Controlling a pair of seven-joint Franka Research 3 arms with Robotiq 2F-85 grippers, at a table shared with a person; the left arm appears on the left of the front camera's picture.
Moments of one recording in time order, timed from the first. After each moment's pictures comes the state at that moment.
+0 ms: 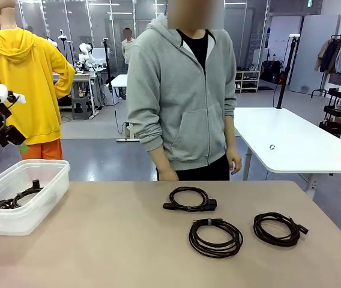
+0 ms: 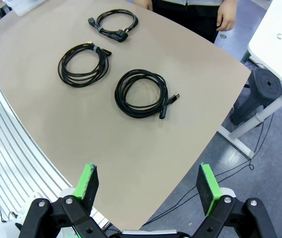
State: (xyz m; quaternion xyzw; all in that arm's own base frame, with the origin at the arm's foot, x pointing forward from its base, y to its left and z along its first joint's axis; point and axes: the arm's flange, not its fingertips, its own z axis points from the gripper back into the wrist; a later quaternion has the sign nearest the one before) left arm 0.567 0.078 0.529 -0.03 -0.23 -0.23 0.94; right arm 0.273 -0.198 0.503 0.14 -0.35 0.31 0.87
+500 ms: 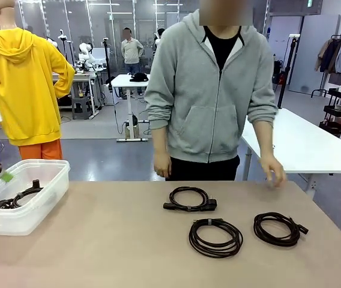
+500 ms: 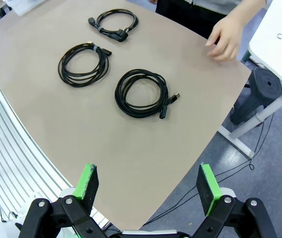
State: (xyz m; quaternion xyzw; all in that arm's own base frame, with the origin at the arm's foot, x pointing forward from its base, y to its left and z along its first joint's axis) left arm 0.401 0.052 0.507 -0.08 -0.28 -0.37 0.88; right arm 0.273 -0.198 0.502 0.14 -0.35 0.31 0.87
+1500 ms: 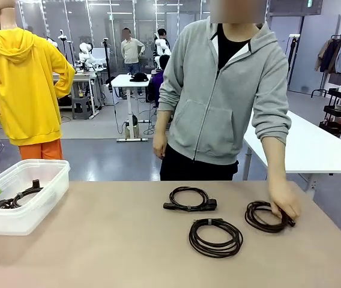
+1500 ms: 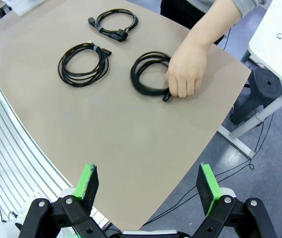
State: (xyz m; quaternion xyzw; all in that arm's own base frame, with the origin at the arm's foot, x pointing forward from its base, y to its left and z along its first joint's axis) left arm 0.358 0.055 0.497 -0.09 -0.30 -0.40 0.86; right arm 0.273 -0.199 0.502 0.14 -0.35 0.31 0.87
